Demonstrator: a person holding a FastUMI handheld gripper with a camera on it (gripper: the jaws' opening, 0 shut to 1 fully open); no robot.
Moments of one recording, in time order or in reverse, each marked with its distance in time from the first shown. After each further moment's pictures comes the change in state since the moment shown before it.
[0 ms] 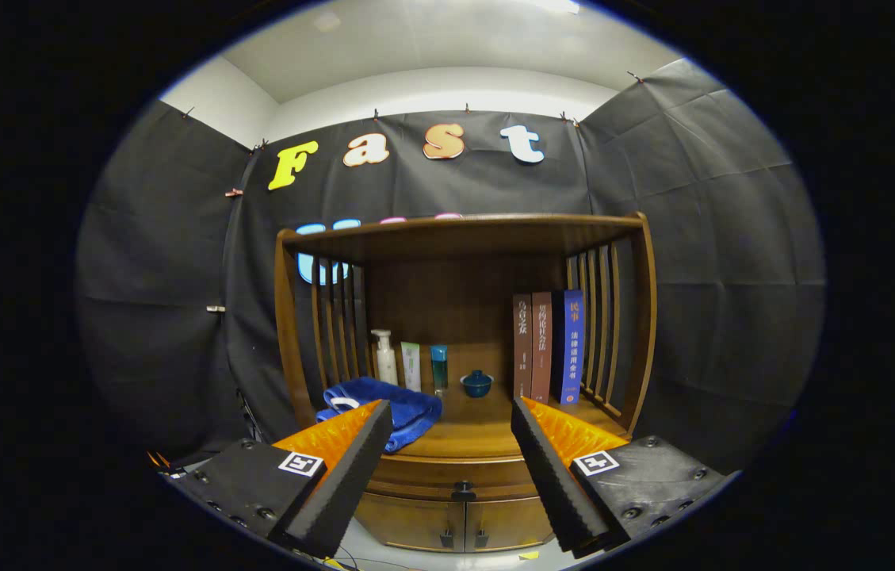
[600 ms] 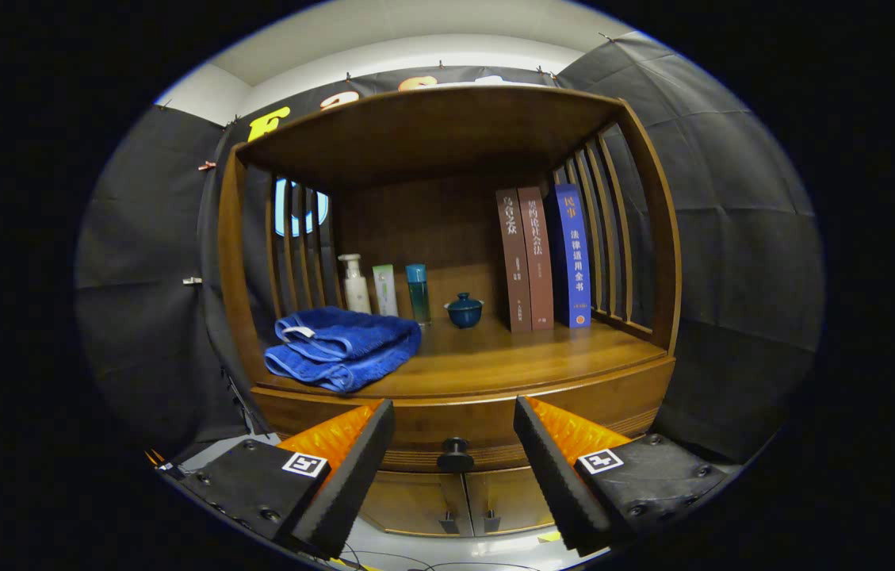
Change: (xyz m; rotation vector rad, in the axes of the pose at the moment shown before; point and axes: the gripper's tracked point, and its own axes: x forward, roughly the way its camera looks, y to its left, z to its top) arm 0.066 -0.017 -0.130 0.065 0.140 -0.041
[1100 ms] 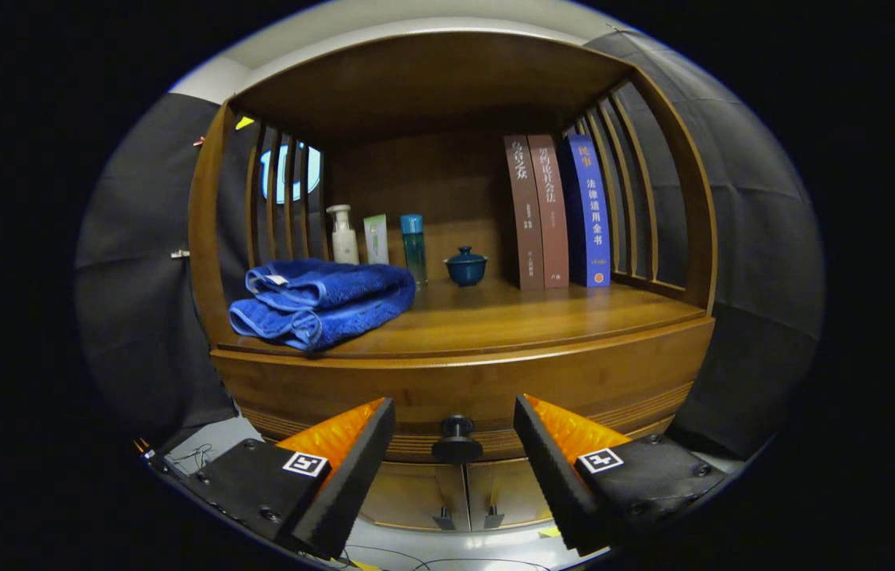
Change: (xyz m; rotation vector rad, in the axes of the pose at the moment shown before) arm 0.043 0.004 -0.065 -0.018 0.082 -0.007
